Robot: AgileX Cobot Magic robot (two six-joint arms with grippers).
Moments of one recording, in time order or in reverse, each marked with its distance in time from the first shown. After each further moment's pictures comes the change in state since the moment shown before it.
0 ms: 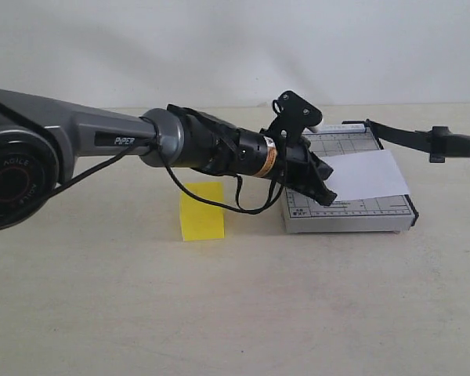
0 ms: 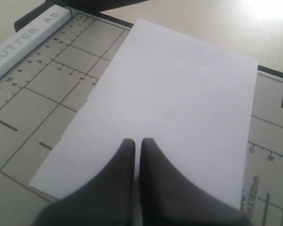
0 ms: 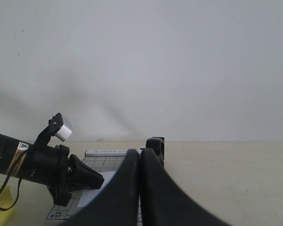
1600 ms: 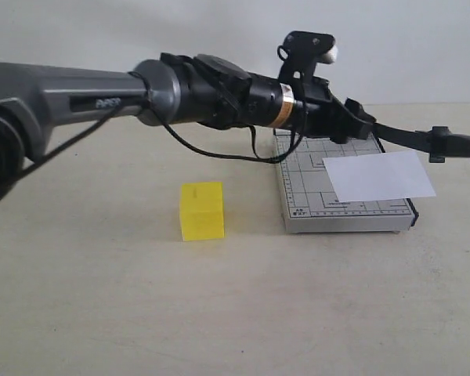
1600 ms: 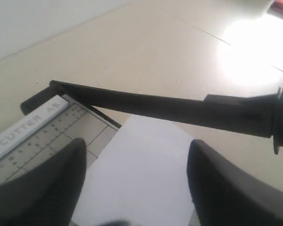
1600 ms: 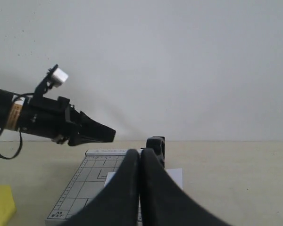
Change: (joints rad) left arm -0.011 -0.114 -0.085 0.144 -0.020 -0.449; right arm 0.000 0.000 0.000 0.004 0.000 0.000
